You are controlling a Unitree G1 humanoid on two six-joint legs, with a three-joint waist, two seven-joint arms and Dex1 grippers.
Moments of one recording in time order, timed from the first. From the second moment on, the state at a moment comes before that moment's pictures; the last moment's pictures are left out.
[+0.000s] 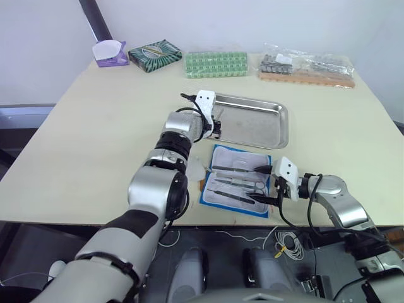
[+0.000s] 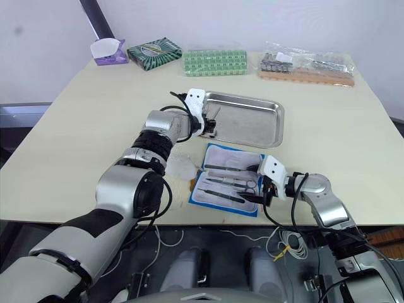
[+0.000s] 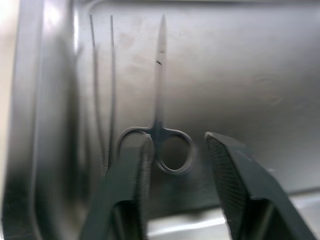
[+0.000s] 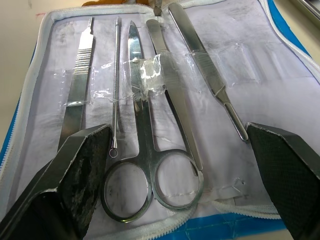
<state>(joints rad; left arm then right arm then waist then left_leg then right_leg) -1.24 0.12 0.11 0.98 -0.08 0.76 -0.26 -0.28 -0.51 0.24 0.06 0.17 0.21 1.00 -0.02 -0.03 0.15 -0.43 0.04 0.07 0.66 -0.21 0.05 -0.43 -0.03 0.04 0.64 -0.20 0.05</state>
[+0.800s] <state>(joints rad) -0.60 0.49 -0.01 0.00 -0.39 0.69 -0.97 -0.28 -0.44 0.21 0.29 0.21 -0.08 1.04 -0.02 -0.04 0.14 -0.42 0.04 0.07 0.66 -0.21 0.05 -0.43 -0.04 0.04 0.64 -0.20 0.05</state>
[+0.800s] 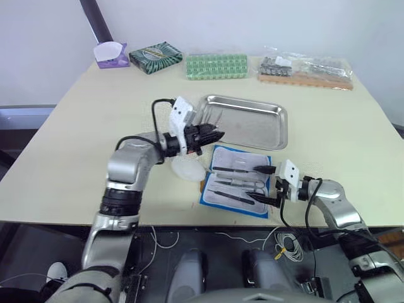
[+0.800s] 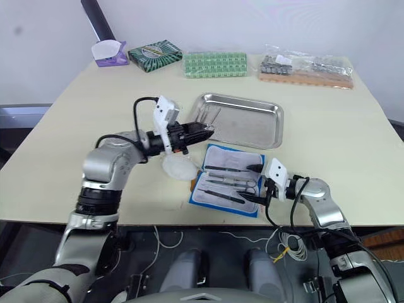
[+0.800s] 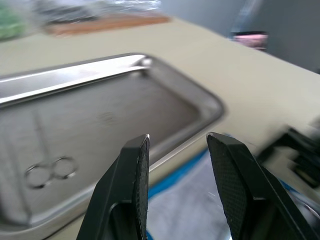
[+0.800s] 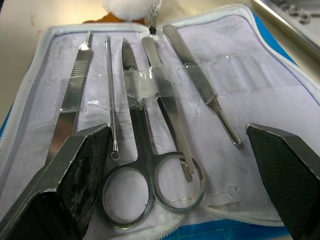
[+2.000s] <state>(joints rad) -0.98 0.43 -0.44 0.63 0.02 0.14 -1.41 -0.29 -0.44 0.19 0.39 0.23 -0.19 1.09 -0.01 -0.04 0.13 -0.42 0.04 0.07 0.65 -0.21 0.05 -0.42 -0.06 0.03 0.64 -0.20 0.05</state>
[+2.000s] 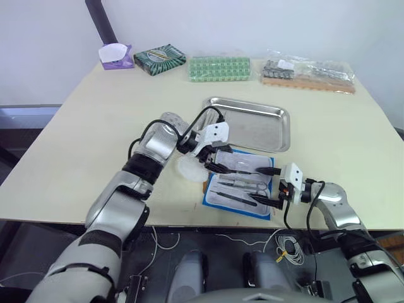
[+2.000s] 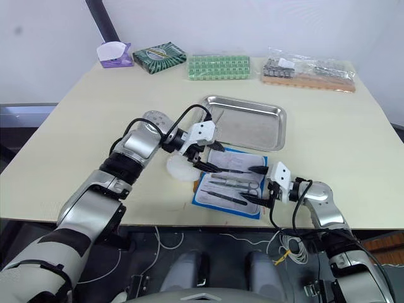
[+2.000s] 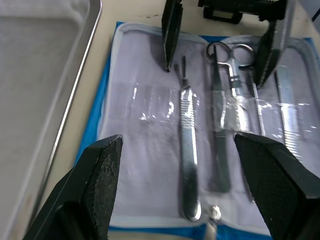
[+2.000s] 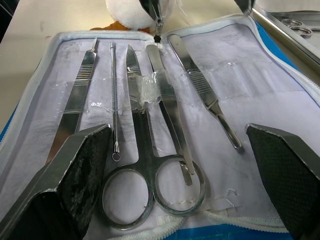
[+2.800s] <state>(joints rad) -0.98 0.36 -0.45 0.77 0.16 0.00 -1.35 -0.27 -0.45 0.19 0.34 0.23 -0.13 1.06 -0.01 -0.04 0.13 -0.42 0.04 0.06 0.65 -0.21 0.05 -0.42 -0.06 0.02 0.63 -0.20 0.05</state>
